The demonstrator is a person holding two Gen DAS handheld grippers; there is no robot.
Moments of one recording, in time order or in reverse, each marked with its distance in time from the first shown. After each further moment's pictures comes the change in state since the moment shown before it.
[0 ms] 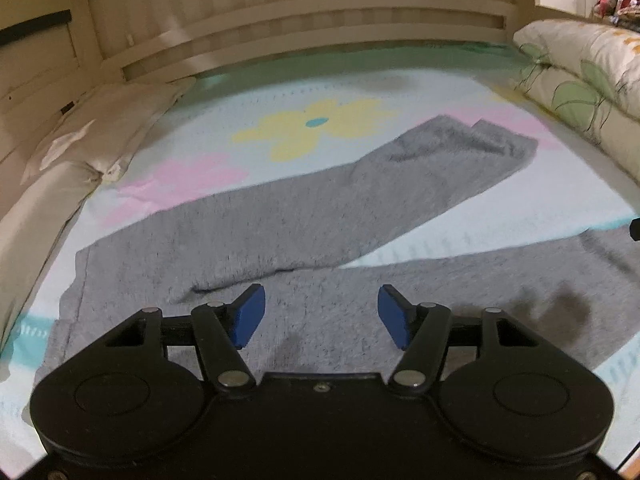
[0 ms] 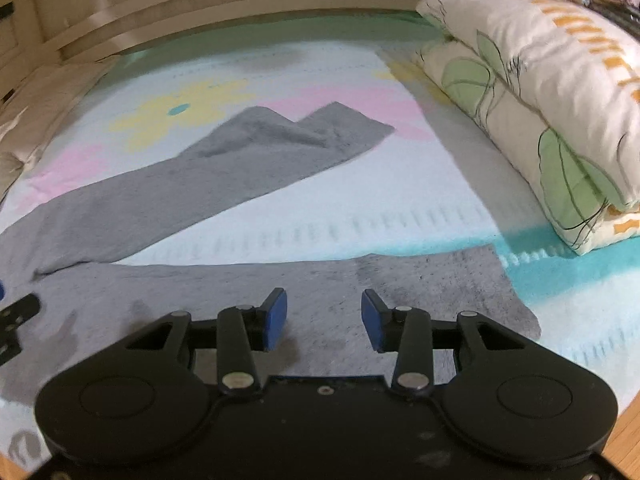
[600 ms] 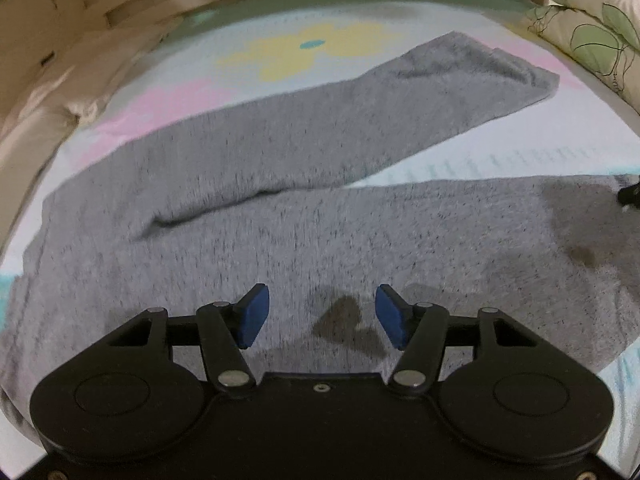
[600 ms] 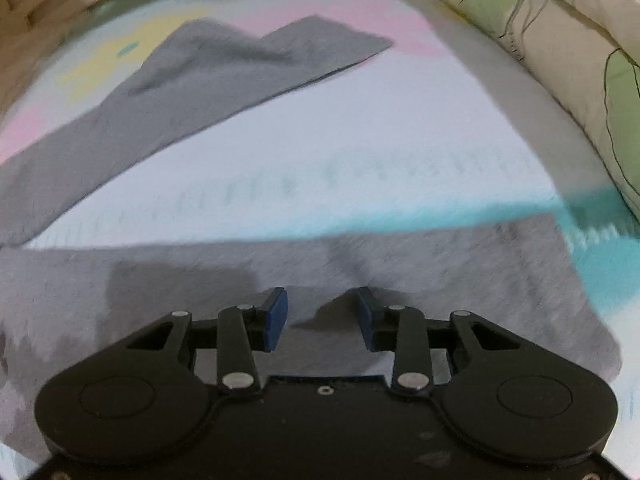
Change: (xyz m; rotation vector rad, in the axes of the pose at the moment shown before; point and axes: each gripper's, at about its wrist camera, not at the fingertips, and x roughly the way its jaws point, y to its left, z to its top) left arm 0.055 0.002 -0.026 -0.004 0.173 -0.017; right arm 0.144 -0.056 0.023 0.065 0.030 0.059
